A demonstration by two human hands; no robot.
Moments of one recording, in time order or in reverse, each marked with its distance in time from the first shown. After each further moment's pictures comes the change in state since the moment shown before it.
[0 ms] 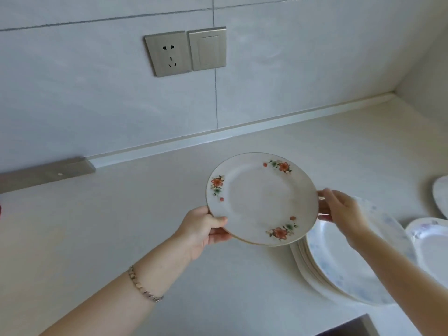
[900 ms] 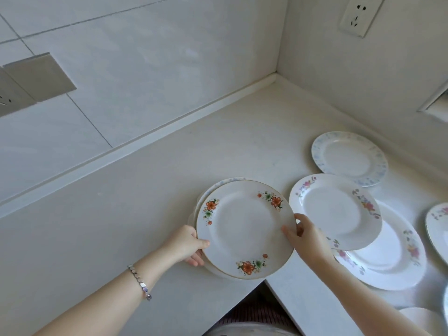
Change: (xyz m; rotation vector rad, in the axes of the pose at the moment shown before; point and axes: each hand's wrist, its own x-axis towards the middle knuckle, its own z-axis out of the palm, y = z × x) left_hand 0.032 -0.067 0.191 0.969 -0.156 -0.101; right_hand -0.039 0.143 -0.172 -0.344 0.162 0.089
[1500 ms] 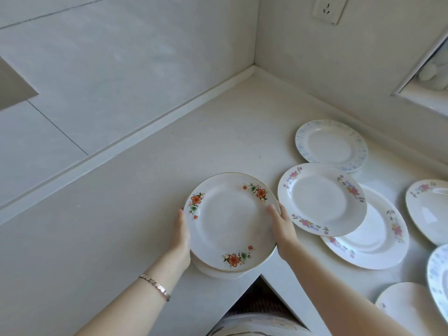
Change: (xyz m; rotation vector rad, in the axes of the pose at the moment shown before) left_hand 0.030 0.013 0.028 -0.741 0.257 -0.050; right_hand 0.014 -0.022 0.037 0.851 -0.006 0.349
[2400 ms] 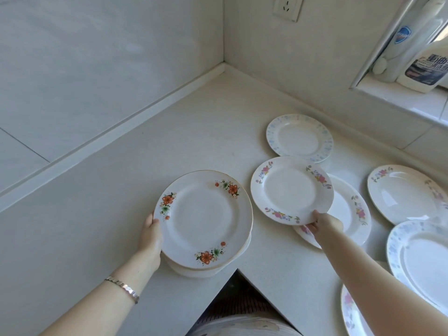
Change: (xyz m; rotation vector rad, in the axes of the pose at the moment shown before) left_hand 0.007 -0.002 -0.002 0.149 0.072 0.123; right_hand 0.027 -0.014 -0.138 0.401 0.537 0.251
